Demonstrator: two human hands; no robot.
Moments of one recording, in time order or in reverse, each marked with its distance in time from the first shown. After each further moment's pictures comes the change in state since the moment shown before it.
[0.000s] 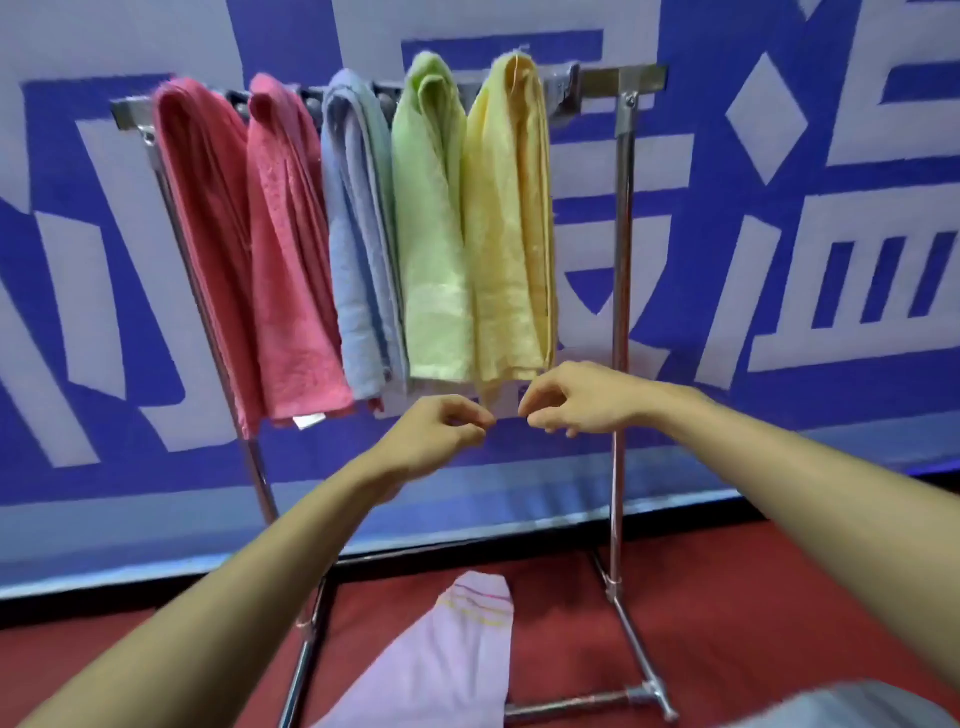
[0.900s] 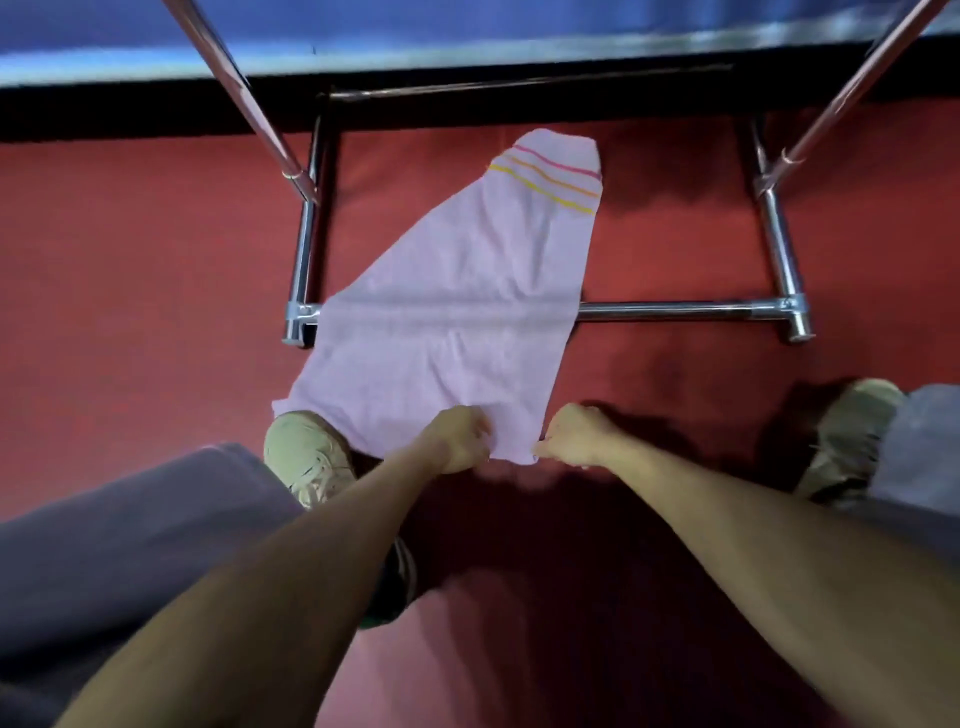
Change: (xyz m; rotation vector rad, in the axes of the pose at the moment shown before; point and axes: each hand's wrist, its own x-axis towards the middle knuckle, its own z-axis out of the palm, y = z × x) left_hand -0.189 -0.436 0.223 0.203 -0.653 -0.846; right_hand -0.027 0.128 0.550 0.169 -0.798 0.628
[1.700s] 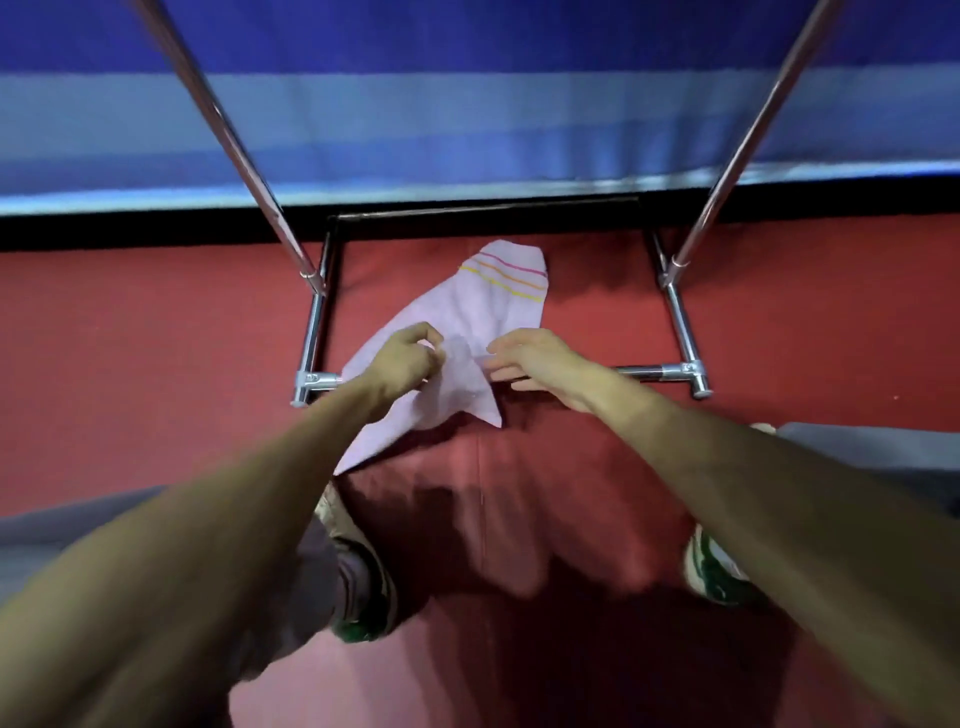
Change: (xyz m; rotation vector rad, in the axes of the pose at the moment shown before) left_hand -0.089 0.084 -0.118 -0.625 0.333 0.223; right_hand -0.104 -0.055 -0.119 0.750 0.134 -0.313
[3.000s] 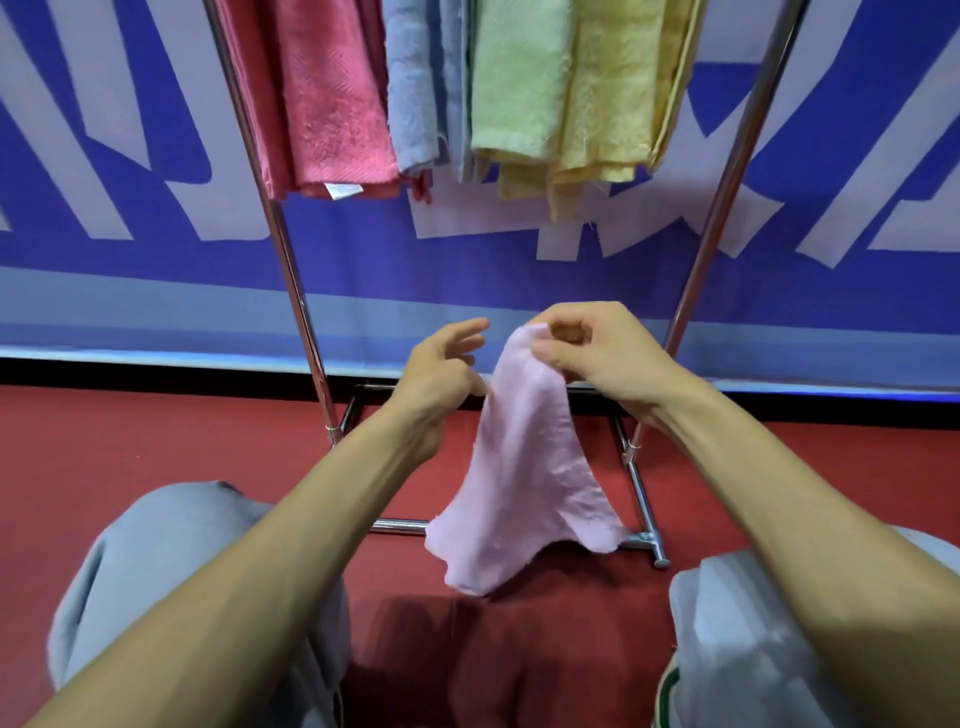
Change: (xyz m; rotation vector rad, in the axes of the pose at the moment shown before) left_hand -0.139 0.193 0.009 -0.348 0.189 0.361; right_hand -0.178 -0.157 -0.086 -0.238 0.172 -0.854
